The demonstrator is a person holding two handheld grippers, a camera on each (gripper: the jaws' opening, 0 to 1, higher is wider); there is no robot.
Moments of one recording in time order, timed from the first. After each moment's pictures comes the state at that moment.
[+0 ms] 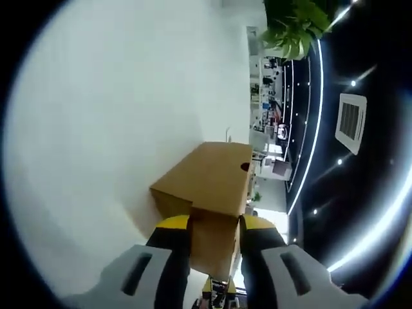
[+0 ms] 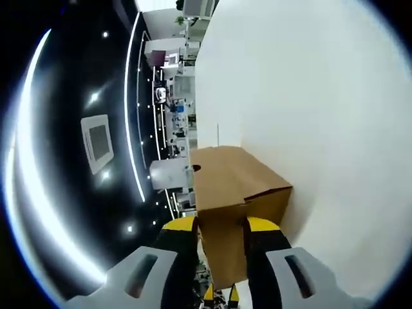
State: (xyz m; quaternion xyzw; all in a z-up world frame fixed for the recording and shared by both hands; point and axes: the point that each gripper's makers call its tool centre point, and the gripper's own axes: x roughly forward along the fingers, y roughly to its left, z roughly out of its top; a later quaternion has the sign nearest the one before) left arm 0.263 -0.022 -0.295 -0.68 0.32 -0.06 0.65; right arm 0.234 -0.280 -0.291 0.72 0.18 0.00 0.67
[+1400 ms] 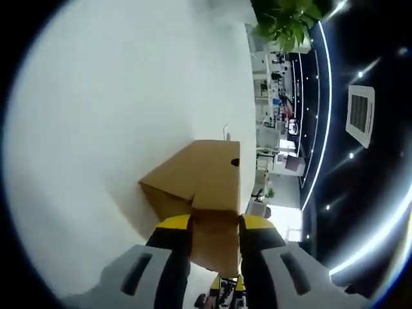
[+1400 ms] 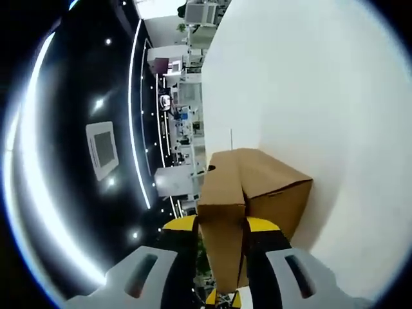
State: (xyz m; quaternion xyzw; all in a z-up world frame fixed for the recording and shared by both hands) left arm 0.266 -0.017 -0.264 -0.65 0.36 -0.05 0.67; right arm 0.236 -0.279 -0.258 0.73 0.15 -0.01 0.67
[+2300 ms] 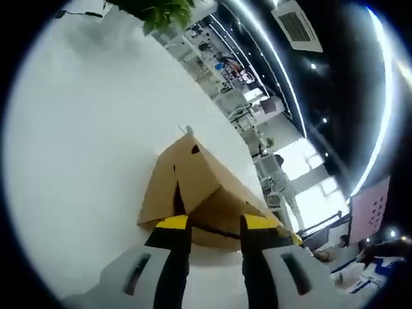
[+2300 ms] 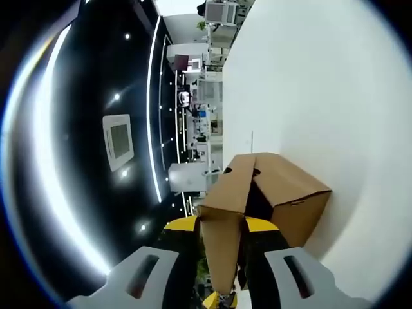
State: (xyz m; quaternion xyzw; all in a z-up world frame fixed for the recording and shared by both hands) left arm 0.259 -0.026 -0.247 -0.34 0.32 -0.23 0.85; right arm 0.242 -0.284 -0.234 0.71 0.11 0.04 0.70
